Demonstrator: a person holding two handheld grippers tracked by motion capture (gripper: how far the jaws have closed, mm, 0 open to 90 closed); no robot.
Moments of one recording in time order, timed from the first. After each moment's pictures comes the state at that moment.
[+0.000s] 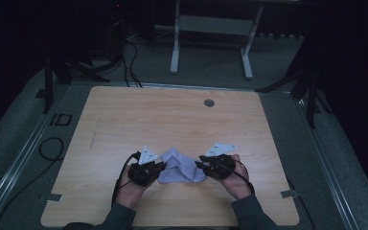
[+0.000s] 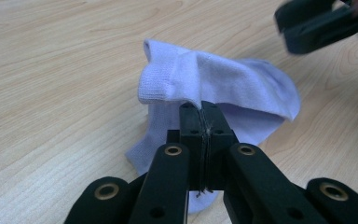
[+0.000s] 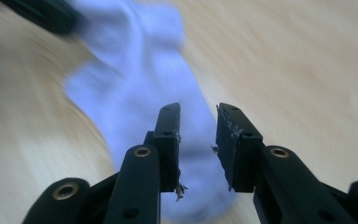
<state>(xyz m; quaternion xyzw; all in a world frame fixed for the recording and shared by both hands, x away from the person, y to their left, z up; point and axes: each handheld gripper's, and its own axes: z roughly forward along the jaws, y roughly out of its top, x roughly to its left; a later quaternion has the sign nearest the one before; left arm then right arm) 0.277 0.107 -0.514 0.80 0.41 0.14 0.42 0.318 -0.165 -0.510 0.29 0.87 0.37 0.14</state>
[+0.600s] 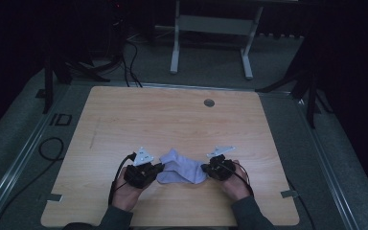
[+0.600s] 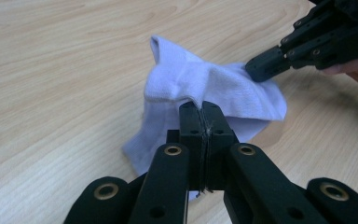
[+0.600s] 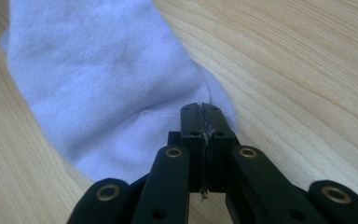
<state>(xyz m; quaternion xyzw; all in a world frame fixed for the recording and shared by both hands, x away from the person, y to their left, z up) 0.267 0.117 -0.508 0.80 0.41 0.13 0.42 0.330 -0.172 -0.545 0.35 0.87 0.32 0.09</state>
